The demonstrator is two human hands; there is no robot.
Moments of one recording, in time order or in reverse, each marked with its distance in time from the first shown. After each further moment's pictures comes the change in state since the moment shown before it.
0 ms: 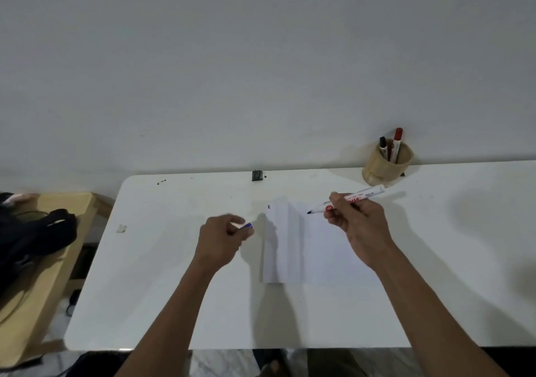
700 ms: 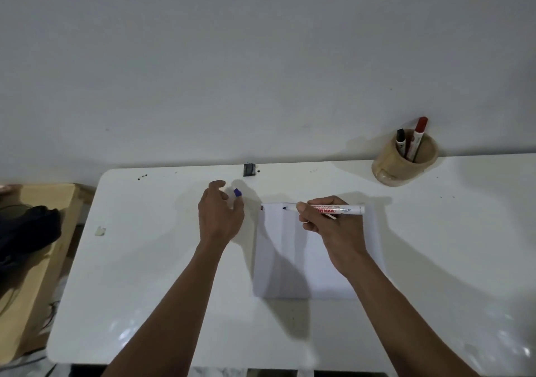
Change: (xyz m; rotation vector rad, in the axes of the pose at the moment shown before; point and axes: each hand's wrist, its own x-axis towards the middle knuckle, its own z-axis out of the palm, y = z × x) left_hand 0.086 0.007 0.045 0.158 0.246 -0.047; right_hand 0.045 0.038 0.019 -0.037 0.040 0.070
